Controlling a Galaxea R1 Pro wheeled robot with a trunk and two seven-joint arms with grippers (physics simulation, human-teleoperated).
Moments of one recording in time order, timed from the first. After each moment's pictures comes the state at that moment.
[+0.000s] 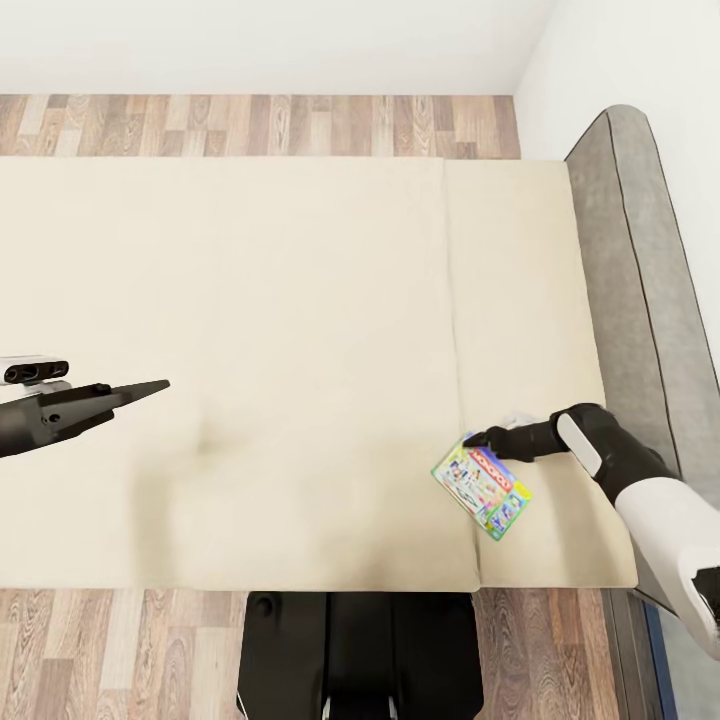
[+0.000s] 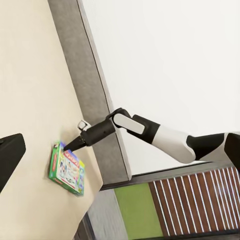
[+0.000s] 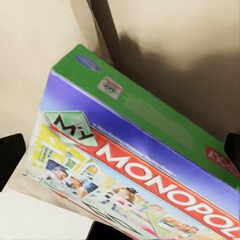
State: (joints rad) left arm -0.70 0.46 0.34 -1.49 0.42 1.03 -1.57; right arm -1.09 -0.32 0.25 -0.59 -0.47 0.98 0.48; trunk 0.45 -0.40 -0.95
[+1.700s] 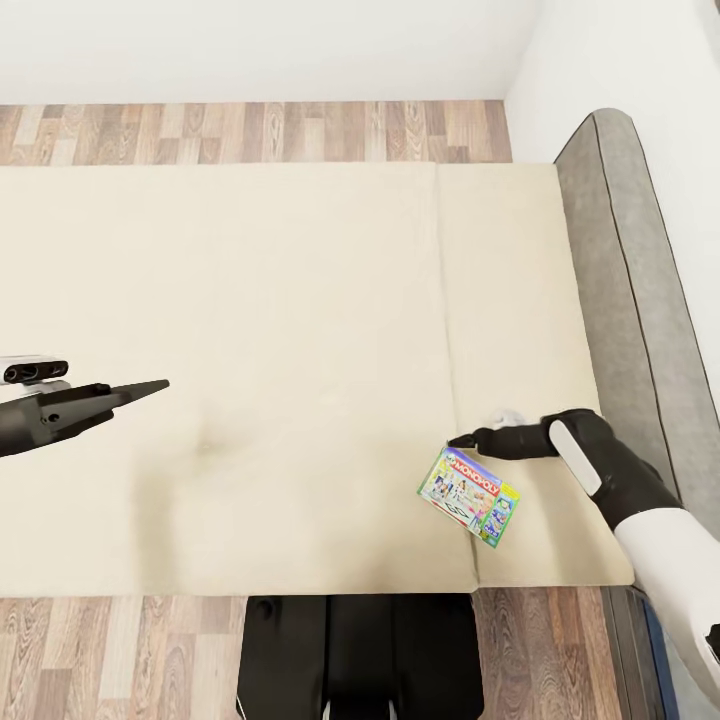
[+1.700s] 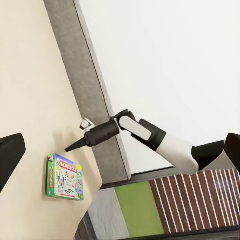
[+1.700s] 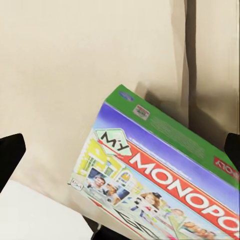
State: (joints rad) left arm -0.70 0.47 0.34 -1.49 0.42 1.03 -1.57; right arm -0.95 -0.31 0.23 -0.88 -0.47 1.00 0.48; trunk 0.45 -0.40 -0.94
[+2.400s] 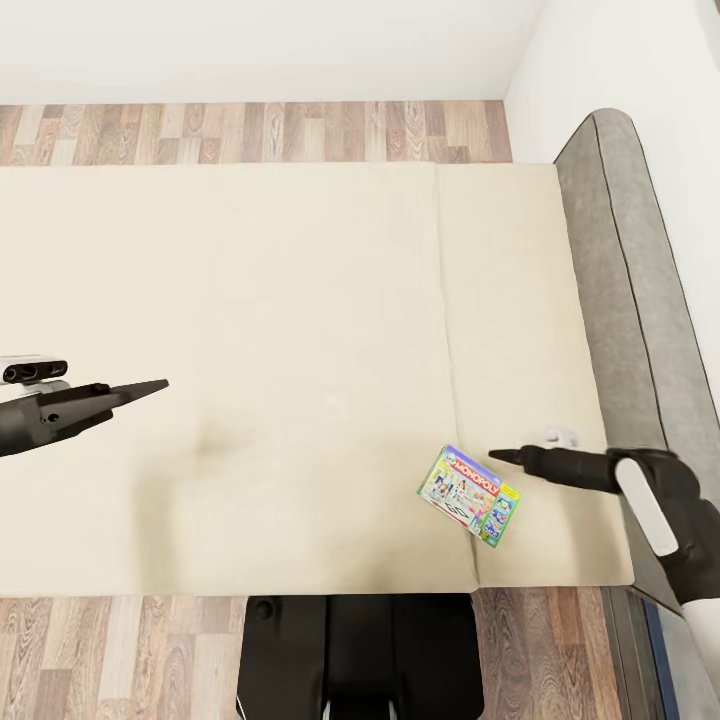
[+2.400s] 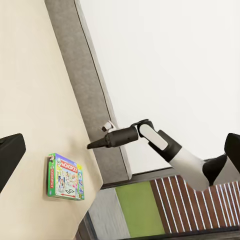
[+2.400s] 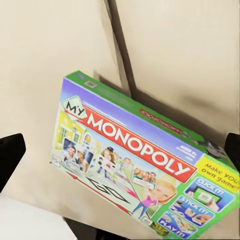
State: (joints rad) left arm -0.70 0.47 0.35 -1.49 0.42 1.03 -1.57; right arm -0.68 -0.38 -0.06 -1.23 -0.48 1.02 0.48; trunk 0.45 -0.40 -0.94
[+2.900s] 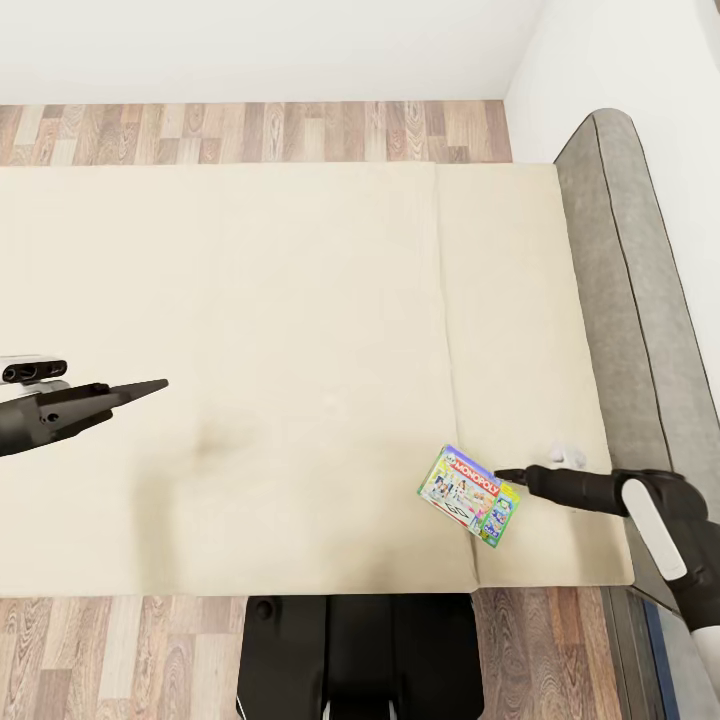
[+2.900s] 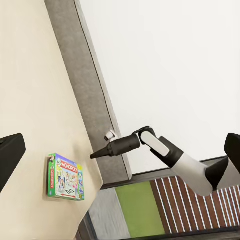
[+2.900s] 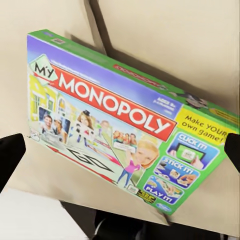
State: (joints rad) left arm -0.70 0.47 0.35 -1.49 0.42 1.03 -1.57; right arm -0.60 -0.38 -0.09 -1.24 -0.47 1.04 0.47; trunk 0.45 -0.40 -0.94
